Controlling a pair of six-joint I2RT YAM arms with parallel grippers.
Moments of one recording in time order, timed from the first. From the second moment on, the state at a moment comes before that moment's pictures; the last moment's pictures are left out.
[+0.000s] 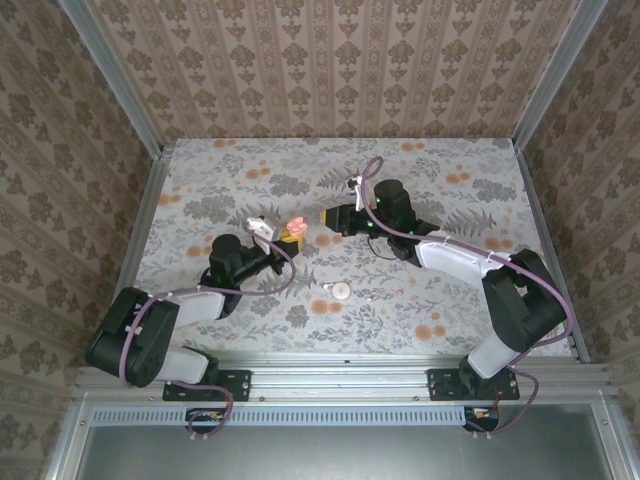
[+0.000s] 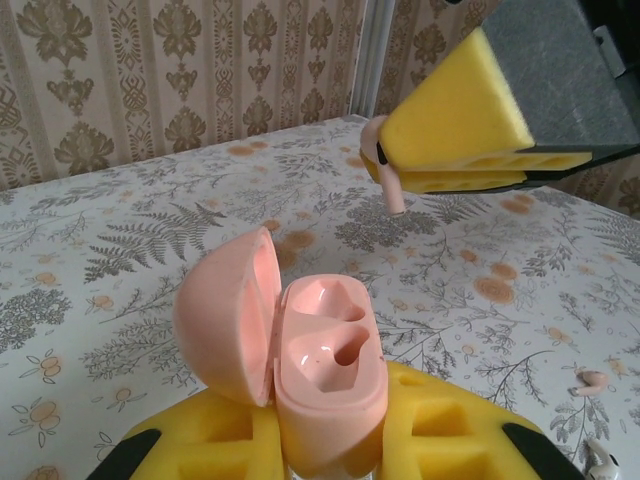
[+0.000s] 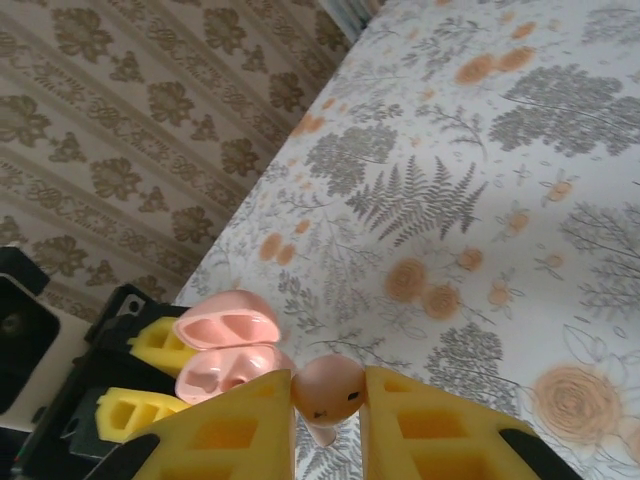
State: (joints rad) left arm -0.44 1.37 0.35 0.91 0.54 -0.07; right arm 0.53 1.60 0.97 0.29 -0.48 0.53
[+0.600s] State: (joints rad) left arm -0.44 1.28 0.35 0.86 0.55 -0.03; right arm 0.65 1.55 1.02 0.33 -0.48 0.44
